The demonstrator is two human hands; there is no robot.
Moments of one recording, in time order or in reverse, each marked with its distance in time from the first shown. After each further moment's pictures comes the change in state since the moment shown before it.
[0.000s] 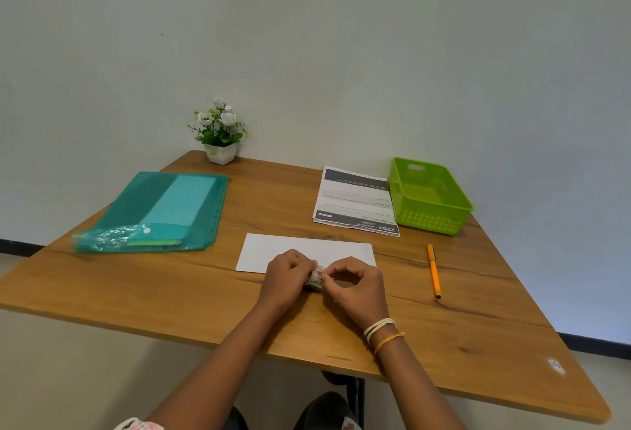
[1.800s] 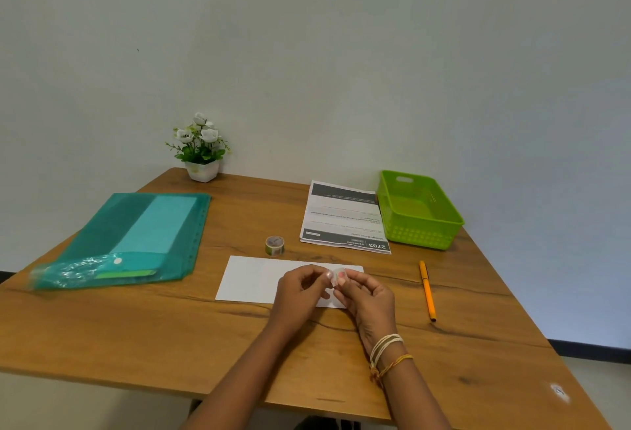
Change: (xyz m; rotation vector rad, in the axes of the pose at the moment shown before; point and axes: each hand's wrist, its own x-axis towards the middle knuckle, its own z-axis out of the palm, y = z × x) left_hand 0.014 0.012 0.034 -0.158 -0.110 0.154; right_hand 0.023 0.004 -0.013 0.819 0.273 0.584
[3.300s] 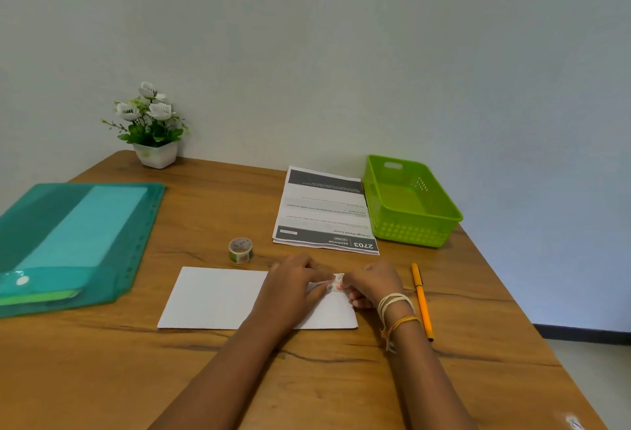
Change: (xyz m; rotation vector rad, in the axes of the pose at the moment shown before) left_hand 0.063 -0.023 0.026 0.724 -0.167 0.307; right_hand 0.087 -0.041 -0.013 -0.941 0.129 0.246
